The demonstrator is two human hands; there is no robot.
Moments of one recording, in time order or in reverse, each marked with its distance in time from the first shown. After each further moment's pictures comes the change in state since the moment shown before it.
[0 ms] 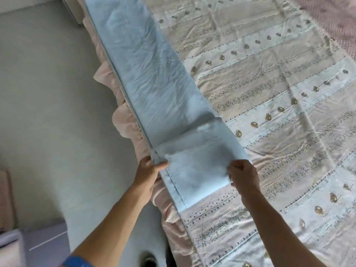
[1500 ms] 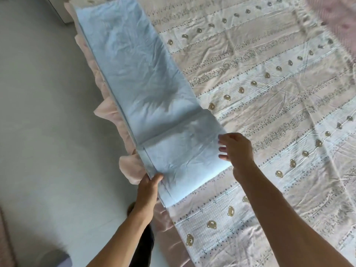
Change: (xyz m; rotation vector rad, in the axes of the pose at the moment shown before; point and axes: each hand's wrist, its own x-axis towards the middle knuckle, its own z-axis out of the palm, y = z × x) left_hand 0.119 0.131 -0.026 0.047 0.053 0.026; right_hand 0.096 -0.268 0.076 0.321 -0.085 0.074
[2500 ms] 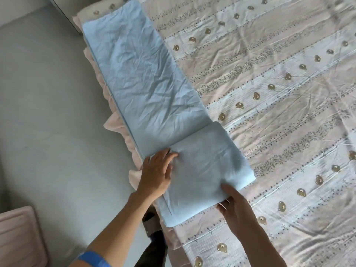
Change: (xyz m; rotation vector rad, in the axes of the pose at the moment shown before) left_hand 0.079 0.061 0.004 1.207 -0.058 0.816; right_hand -0.004 0.094 0.004 0.658 -0.252 0.495
